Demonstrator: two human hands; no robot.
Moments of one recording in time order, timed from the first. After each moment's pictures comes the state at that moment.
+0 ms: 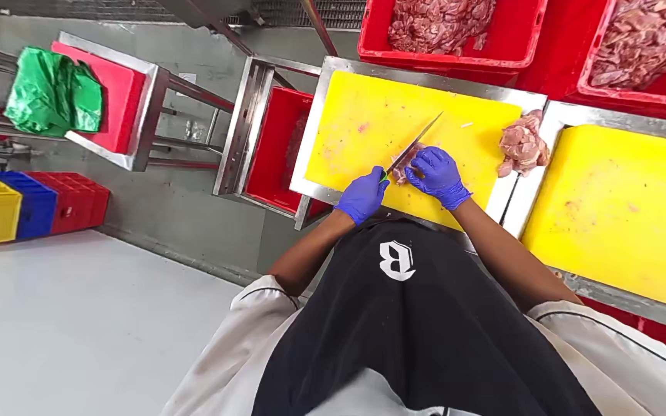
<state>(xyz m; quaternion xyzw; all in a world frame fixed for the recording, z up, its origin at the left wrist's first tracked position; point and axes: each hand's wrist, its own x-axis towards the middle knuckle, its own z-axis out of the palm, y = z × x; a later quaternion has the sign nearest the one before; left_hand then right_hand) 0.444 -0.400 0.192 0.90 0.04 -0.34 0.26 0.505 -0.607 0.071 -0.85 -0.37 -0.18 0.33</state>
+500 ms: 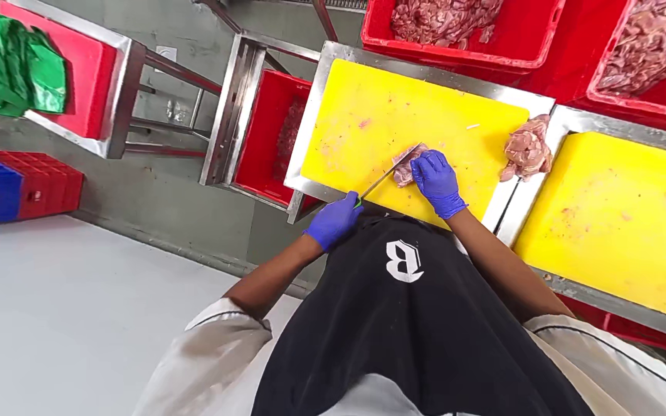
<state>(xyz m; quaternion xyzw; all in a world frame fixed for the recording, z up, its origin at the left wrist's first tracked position) 0.402 -0.357 0.204 0.86 0.08 -0.46 0.21 0.490 -0.596 0.070 -0.89 -0.28 -0.15 0.32</state>
